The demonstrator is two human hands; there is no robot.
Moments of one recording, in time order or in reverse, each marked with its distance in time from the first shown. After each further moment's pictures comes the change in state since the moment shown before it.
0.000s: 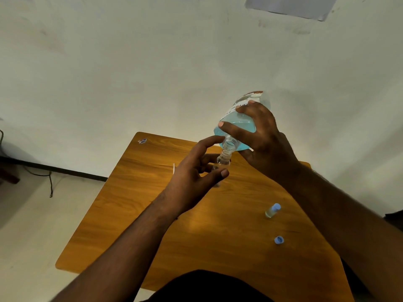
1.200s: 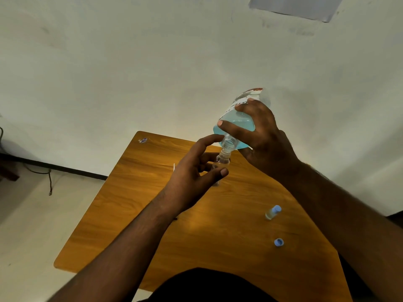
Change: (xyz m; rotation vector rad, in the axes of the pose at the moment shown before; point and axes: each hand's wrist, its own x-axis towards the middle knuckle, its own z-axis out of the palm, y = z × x) left_hand 0.004 -0.001 -0.003 -0.010 0.017 -0.028; right_hand 0.008 0.001 -0.001 -0.004 -0.008 -0.029
